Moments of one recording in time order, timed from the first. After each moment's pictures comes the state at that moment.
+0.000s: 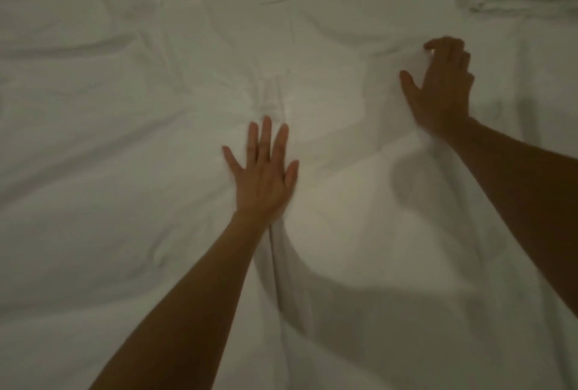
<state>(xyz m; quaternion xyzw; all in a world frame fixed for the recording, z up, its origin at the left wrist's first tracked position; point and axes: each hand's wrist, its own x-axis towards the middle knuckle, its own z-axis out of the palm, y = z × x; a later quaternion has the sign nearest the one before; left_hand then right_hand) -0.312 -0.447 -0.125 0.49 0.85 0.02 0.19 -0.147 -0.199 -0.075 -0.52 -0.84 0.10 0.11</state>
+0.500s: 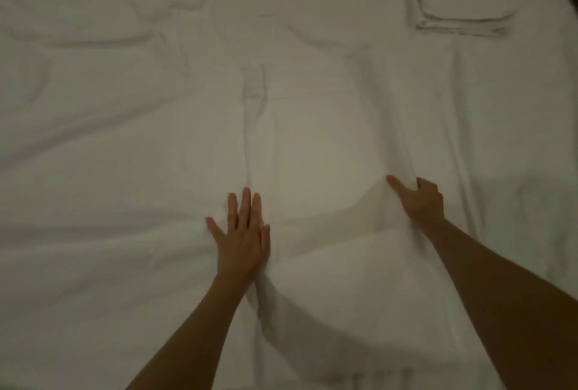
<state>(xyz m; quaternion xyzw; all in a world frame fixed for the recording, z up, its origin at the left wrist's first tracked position) -0.202 -0.596 -0.102 0.46 0.85 -0.02 0.24 0.007 -0.354 -0.055 -0.71 -0.60 0.37 0.02</state>
